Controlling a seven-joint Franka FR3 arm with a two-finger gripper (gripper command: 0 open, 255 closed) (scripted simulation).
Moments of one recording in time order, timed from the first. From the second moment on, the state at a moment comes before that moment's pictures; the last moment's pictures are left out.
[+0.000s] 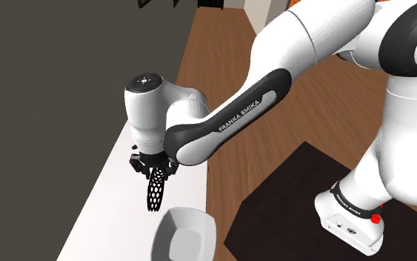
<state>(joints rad) 0.31 0.47 0.52 -1.84 -0.30 2.30 1.70</state>
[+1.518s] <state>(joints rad) 0.44 0.26 0.64 -2.19 -0.26 2.45 1.98</state>
